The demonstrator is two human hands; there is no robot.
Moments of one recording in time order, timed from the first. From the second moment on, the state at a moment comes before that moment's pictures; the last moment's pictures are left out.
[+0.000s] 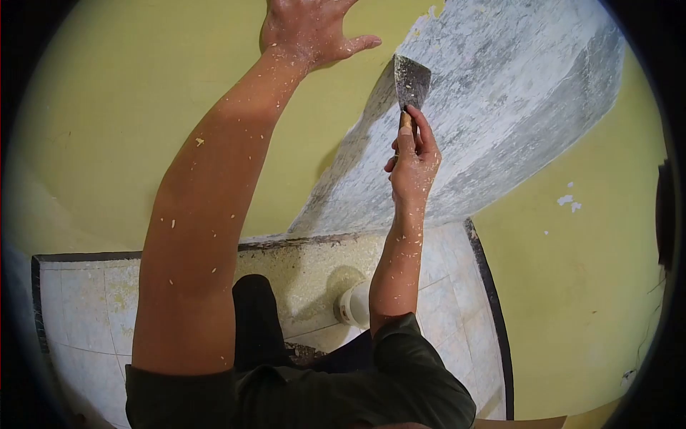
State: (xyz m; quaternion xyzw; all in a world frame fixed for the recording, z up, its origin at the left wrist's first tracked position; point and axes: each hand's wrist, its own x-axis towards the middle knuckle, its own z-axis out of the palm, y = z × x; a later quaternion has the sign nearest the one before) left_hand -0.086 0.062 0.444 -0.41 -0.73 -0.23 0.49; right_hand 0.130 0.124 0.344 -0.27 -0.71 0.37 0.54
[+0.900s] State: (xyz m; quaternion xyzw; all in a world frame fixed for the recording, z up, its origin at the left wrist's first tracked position) left_hand -0.086 0.059 0.447 -0.42 -0.74 -0.23 0.47; right_hand 0.132 0.141 0.394 -0.27 -0.69 0.37 0.56
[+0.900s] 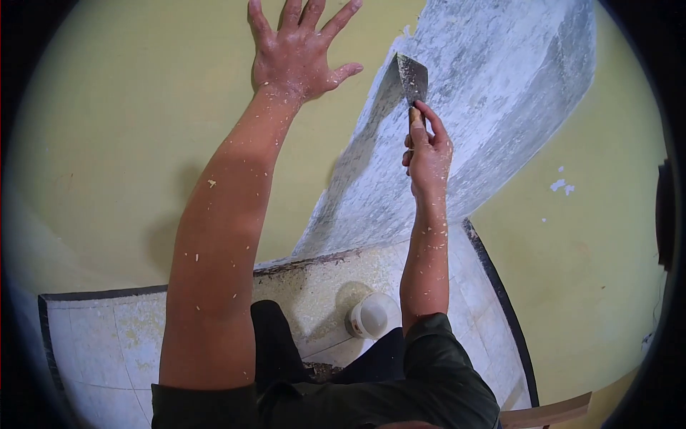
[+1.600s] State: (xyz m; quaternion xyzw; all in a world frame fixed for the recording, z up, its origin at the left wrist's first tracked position) left_hand -0.086 0.058 0.447 -0.43 -0.75 -0.22 0.45; right_hand 0.140 0.137 0.443 -0.30 -0.72 0.28 0.55
